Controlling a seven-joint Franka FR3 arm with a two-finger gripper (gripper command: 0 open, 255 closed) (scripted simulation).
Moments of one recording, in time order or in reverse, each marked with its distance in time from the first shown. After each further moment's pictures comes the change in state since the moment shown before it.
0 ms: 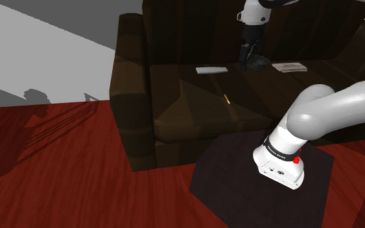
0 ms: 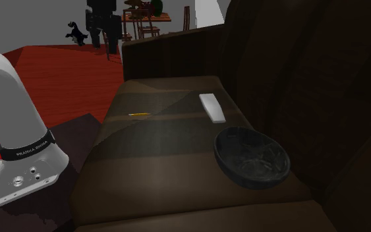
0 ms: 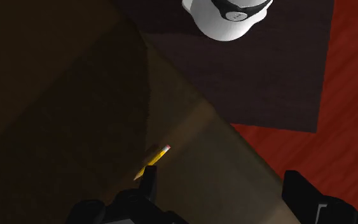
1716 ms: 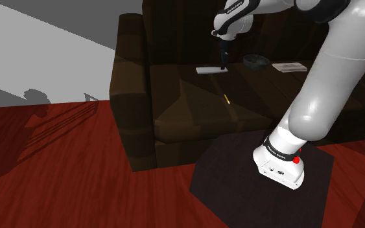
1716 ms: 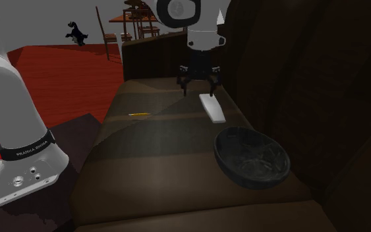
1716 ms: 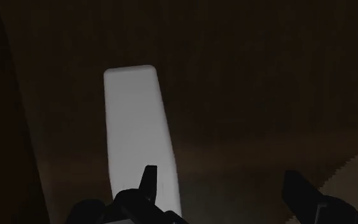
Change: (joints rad) arm 0.069 0.885 -0.419 0.383 0.169 0.632 -1.118
